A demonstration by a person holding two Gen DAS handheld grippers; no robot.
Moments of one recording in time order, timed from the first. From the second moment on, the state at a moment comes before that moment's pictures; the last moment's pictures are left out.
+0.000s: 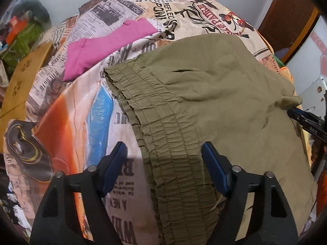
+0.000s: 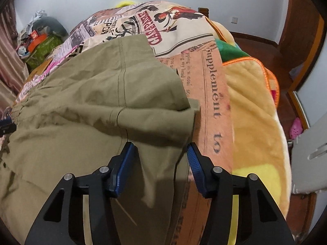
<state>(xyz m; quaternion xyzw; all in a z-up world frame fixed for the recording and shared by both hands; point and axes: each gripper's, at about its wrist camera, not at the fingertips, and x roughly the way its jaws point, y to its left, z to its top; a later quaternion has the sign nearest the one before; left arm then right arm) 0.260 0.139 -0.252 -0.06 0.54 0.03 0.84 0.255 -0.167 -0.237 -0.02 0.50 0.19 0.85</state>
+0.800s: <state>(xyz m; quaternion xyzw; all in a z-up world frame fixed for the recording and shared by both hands) 0.259 0.133 -0.257 -0.02 0.53 0.06 0.85 0.256 -0.163 -0.238 -0.03 0.50 0.21 0.84</state>
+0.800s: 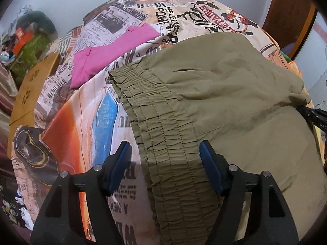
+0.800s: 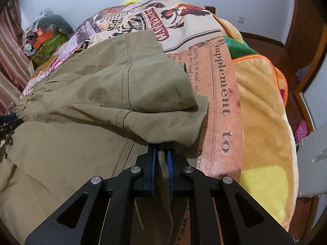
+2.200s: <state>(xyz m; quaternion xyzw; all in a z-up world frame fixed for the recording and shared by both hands) 0.300 0.135 -0.260 0.05 0.52 0.05 0.85 0.293 -0.159 -0.199 -0.01 0.46 0.26 0.85</state>
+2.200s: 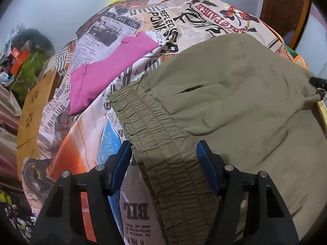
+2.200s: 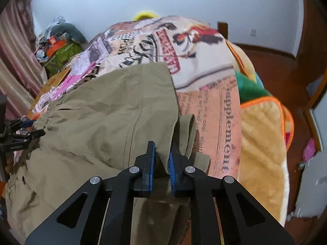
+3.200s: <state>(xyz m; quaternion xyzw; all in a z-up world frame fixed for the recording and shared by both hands) 0.303 0.153 -0.277 -0.02 0.54 0.05 0.84 0.287 -0.159 -0.233 -0.03 0.48 0.22 0.85</state>
